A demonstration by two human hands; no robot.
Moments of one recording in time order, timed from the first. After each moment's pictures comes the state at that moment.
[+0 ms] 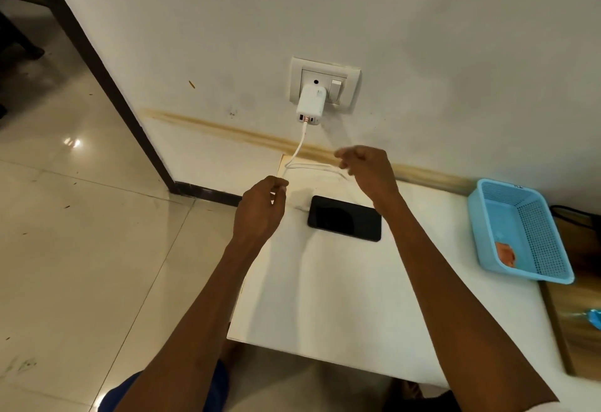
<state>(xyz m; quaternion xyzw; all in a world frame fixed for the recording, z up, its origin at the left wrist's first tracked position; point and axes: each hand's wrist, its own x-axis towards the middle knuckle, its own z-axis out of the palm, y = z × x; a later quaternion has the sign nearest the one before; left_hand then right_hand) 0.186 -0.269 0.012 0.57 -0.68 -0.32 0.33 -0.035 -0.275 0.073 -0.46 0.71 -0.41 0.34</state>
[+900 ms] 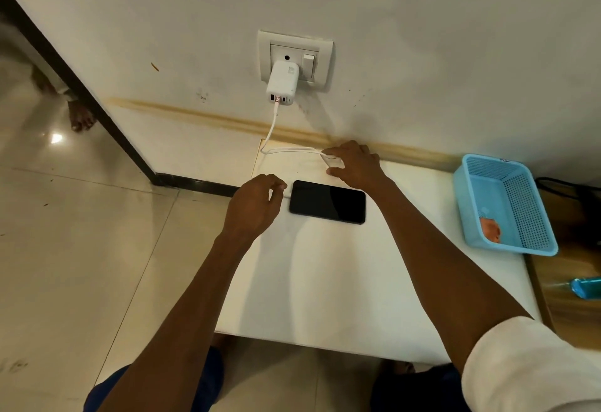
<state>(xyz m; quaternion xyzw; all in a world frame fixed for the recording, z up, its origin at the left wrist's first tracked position) 0.166 -0.261 0.003 0.53 -0.75 -0.29 0.25 -0.091 -0.294 0.004 -0.63 0.76 -0.02 0.18</state>
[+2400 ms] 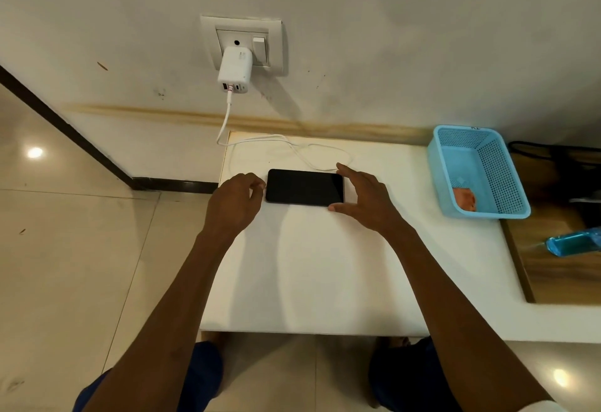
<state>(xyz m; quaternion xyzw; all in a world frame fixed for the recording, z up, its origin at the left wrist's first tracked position) 0.149 -0.261 -0.017 0.55 -0.78 -0.25 0.18 -0.134 -0.170 -0.036 -0.60 0.74 -0.18 0.22</state>
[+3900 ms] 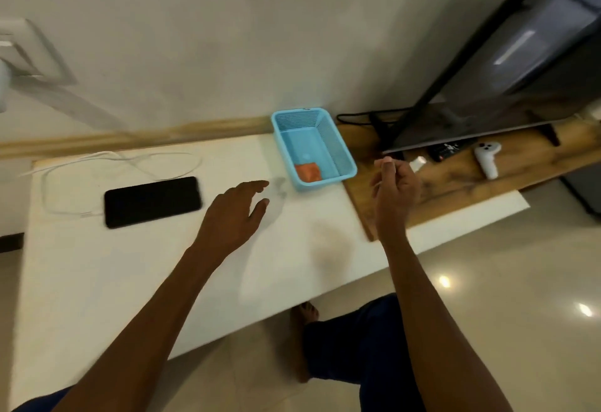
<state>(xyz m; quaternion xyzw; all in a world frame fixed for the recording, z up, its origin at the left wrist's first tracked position) -0.048 -0.144 0.007 0.27 -0.88 -0.33 0.19 -0.262 0.024 0.073 -0.17 0.77 -0.61 -0.05</state>
